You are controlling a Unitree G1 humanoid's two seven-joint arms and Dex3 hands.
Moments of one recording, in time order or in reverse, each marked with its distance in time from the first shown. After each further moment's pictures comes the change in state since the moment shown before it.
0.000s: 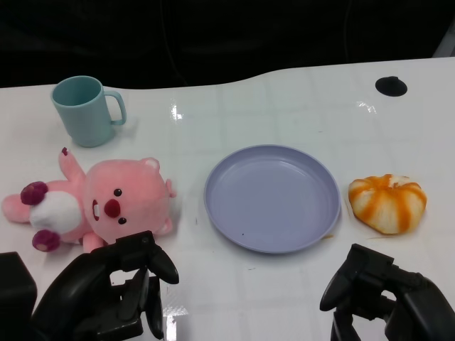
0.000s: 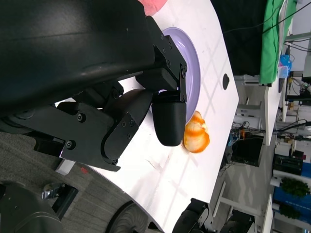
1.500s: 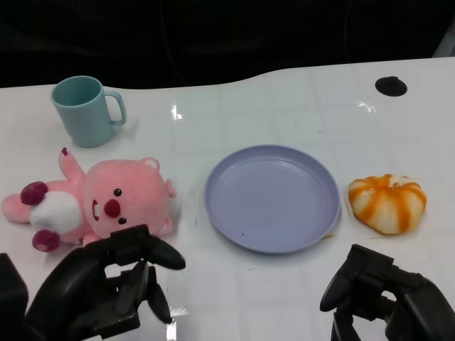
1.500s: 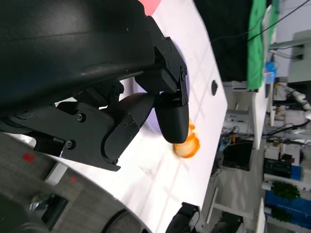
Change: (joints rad) left arm 0.003 -0.015 0.024 -0.020 0.000 -0.051 0.008; right arm 0.002 -0.001 0.000 -0.004 -0.002 0.005 0.000
